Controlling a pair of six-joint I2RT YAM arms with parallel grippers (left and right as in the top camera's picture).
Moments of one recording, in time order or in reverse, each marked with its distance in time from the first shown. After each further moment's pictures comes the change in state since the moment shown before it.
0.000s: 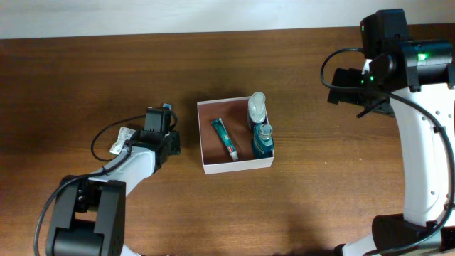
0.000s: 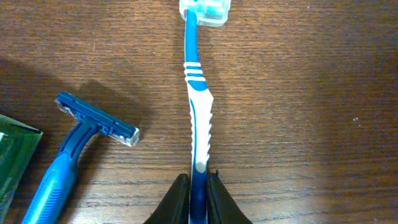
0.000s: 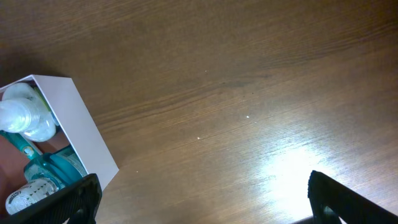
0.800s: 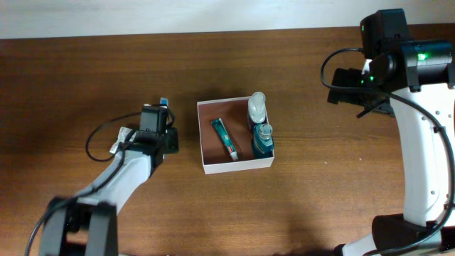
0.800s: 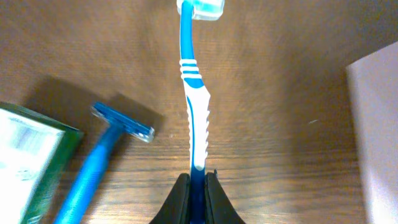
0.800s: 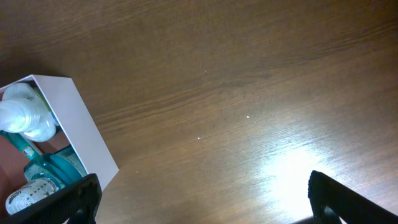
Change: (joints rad) left arm 0.000 -0.145 0.004 -0.076 0.003 0.000; right arm 0.000 0.000 0.000 0.000 0.000 0.000
